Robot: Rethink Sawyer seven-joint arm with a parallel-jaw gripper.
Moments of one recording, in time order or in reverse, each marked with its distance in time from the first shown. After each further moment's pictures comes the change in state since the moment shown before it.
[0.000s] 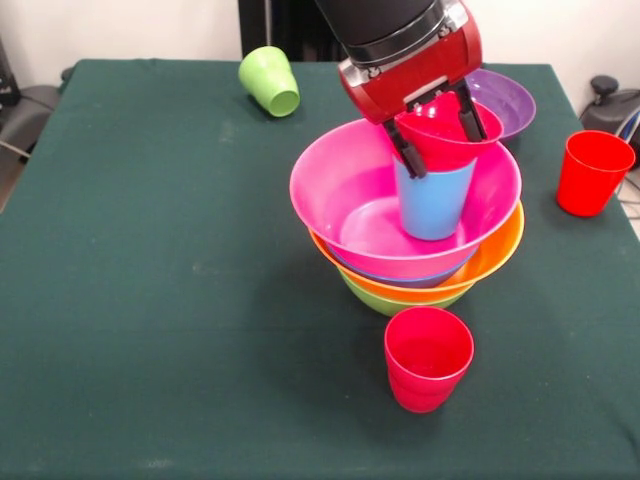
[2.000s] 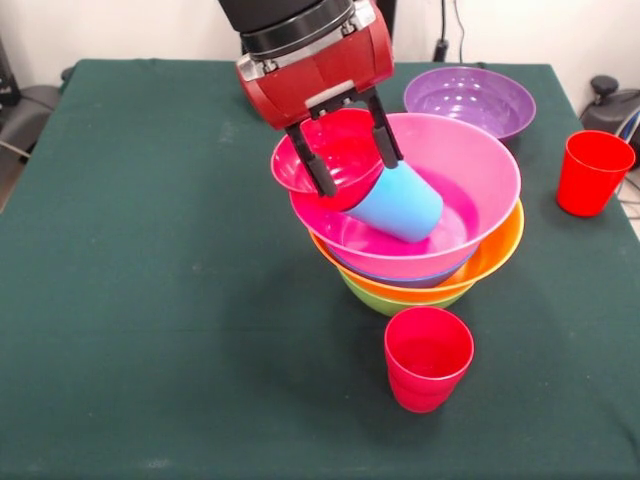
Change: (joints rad) arm -0.067 -0.005 0.023 -0.103 -0.081 0.020 0.000
